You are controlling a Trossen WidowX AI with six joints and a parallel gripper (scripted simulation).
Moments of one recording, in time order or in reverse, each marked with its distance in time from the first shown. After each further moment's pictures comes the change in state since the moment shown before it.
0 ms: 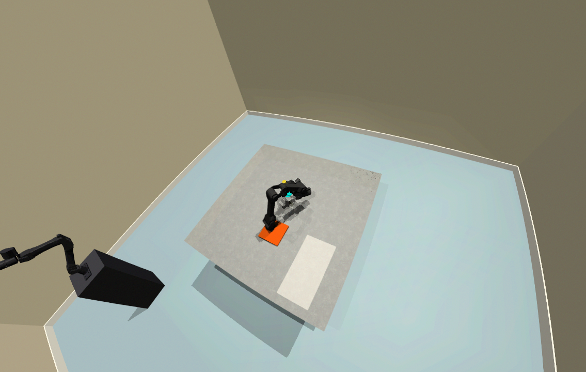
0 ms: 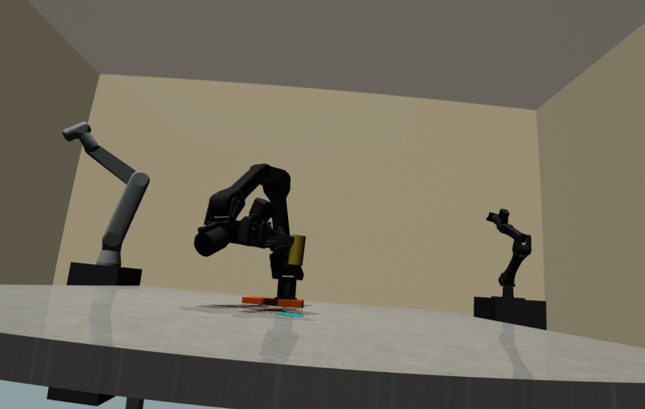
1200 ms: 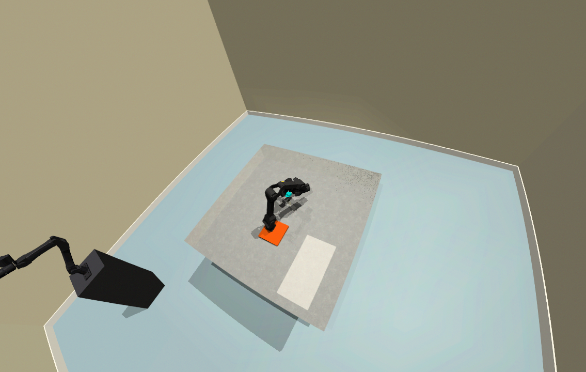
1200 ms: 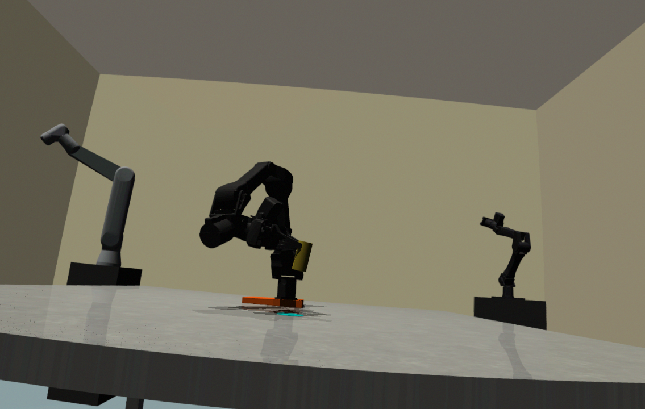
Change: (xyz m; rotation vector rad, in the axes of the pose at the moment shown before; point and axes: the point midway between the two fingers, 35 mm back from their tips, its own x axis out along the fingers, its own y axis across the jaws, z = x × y) arm 0.014 0.008 -0.005 0.041 0.144 0.112
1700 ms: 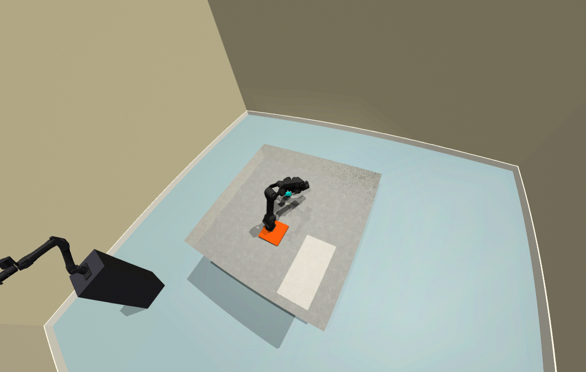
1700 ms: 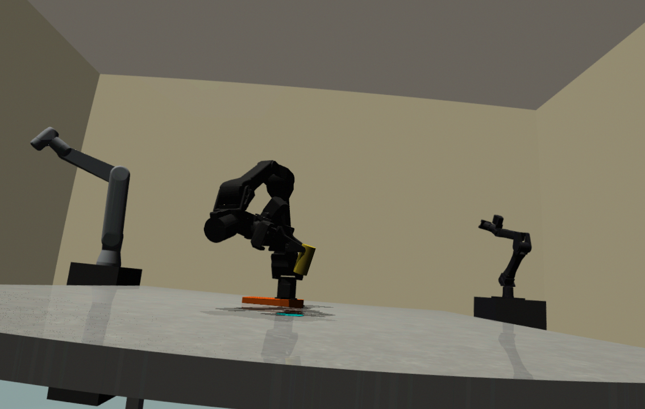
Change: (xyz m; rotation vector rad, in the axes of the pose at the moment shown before) arm 0.008 0.004 -0.003 0.026 0.100 0.060
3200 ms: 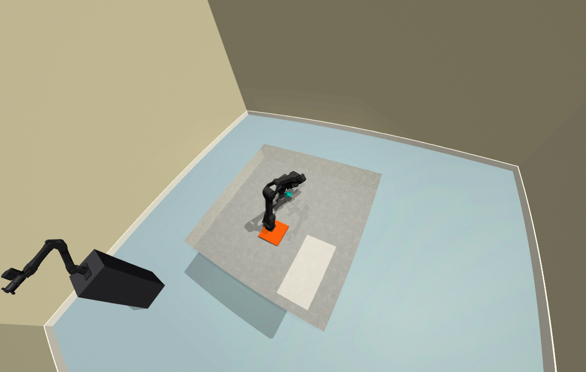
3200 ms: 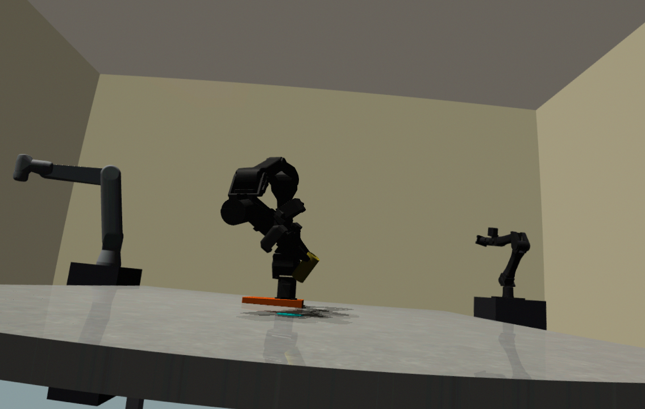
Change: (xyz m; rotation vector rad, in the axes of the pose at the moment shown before) arm 0.015 0.006 -0.006 0.062 0.319 0.113
